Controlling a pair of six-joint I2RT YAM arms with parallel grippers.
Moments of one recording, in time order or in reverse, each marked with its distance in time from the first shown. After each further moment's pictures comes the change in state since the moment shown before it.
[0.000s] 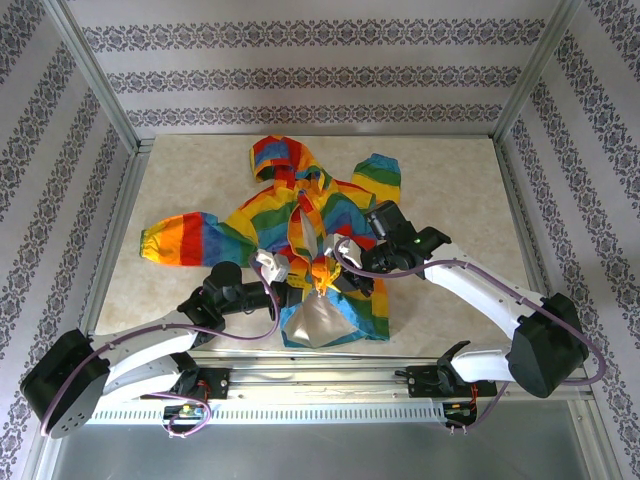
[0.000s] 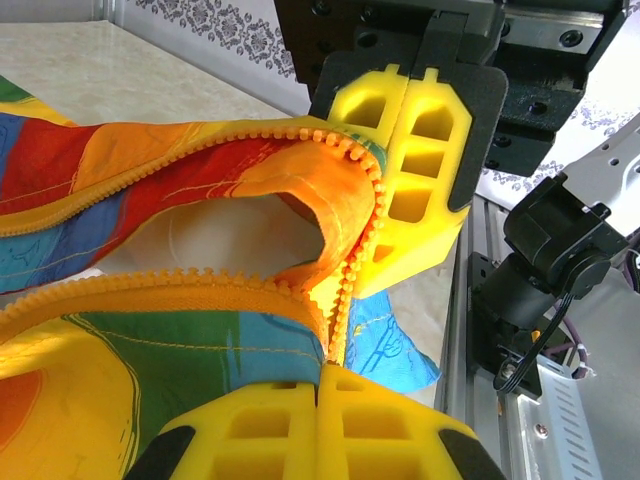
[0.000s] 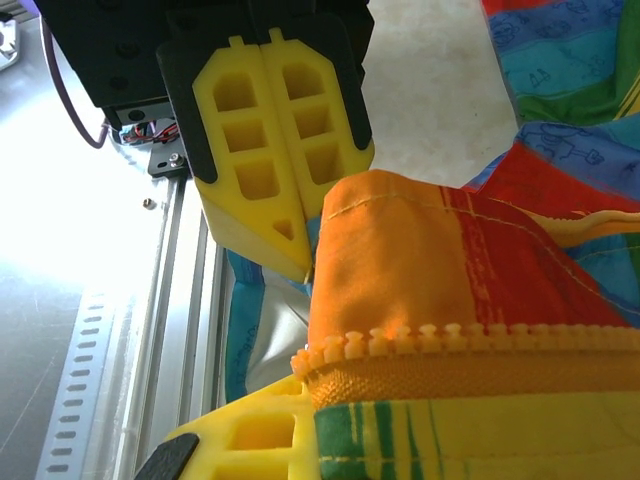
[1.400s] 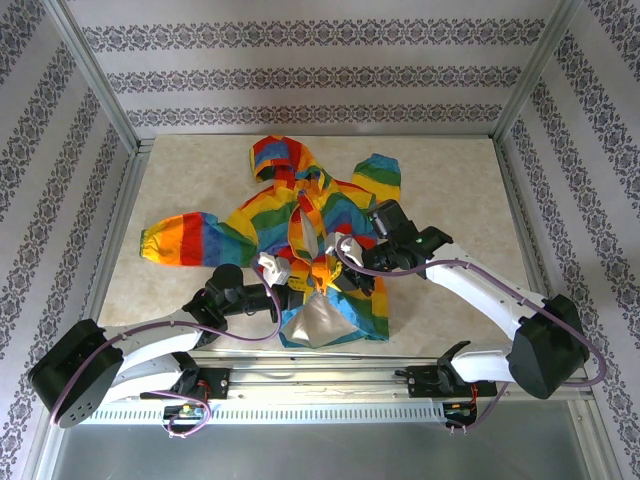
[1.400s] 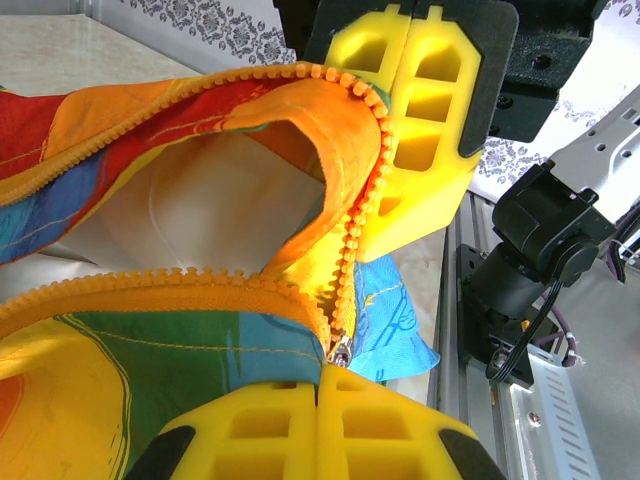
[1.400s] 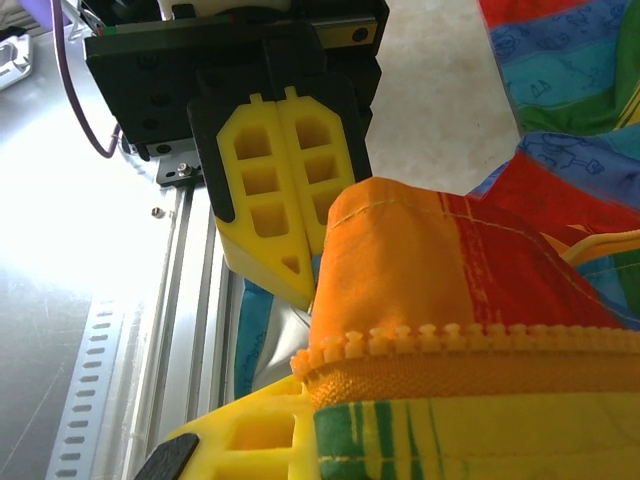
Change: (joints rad) left arm 0.003 0.072 -0.035 0.118 0.043 -0.008; right arm -0.011 -0.007 0.000 0.000 -0.024 0.004
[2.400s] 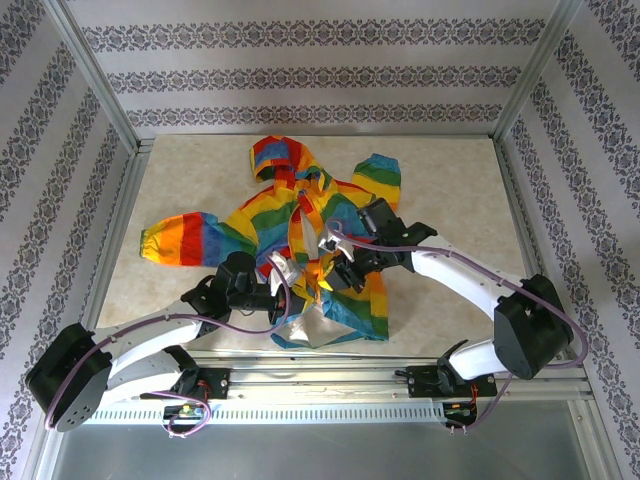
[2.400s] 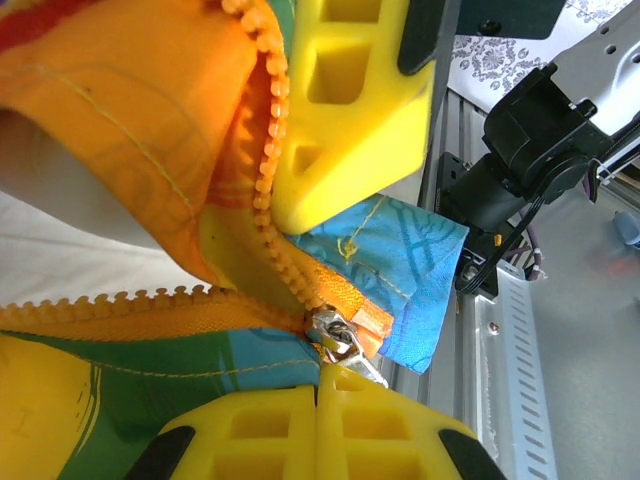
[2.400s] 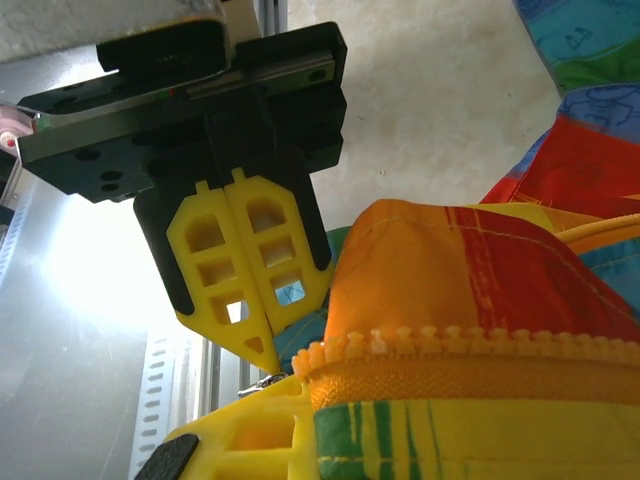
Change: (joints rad) left arm 0.003 -0.028 0.152 -0.478 0.097 0.073; right arm 0.001 0.119 0.011 0.076 -0.079 0.201
